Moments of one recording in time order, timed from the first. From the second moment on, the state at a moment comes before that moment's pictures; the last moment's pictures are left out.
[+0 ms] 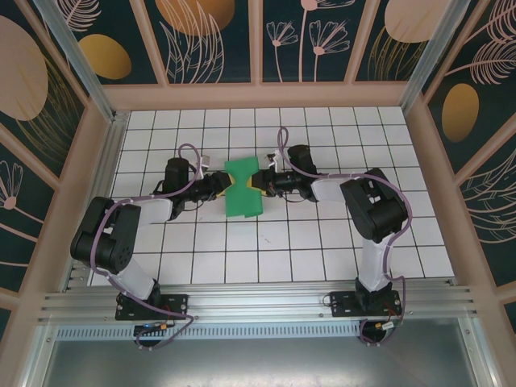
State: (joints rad) left arm -0.28 1.65 0.68 0.44 0.75 -0.92; right arm 0.51 1.94 1.00 0.40 -0.96 0.95
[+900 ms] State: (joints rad) left arm -0.40 1.68 0.73 0.32 0.55 -0.88; right arm 0.52 1.92 1.00 0.08 -0.62 0.82
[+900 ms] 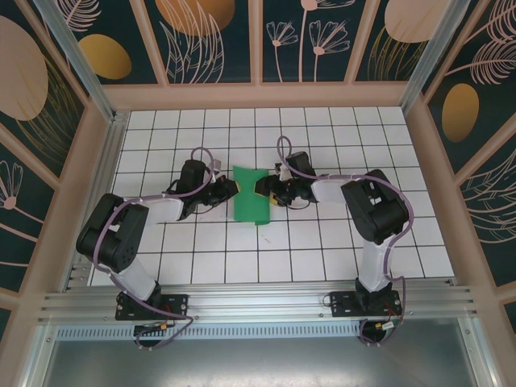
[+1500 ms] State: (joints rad) left arm -0.47 1.74 0.86 0.19 0.46 -0.86; right arm 0.52 1.76 0.96 -0.02 -0.44 0.83
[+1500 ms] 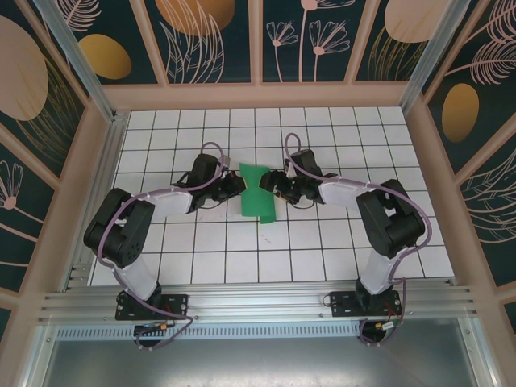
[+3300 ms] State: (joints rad) left arm -0.57 1.98 1.09 0.09 0.41 -0.85; right arm 0.45 1.82 0.97 -0.22 -0.43 0.60
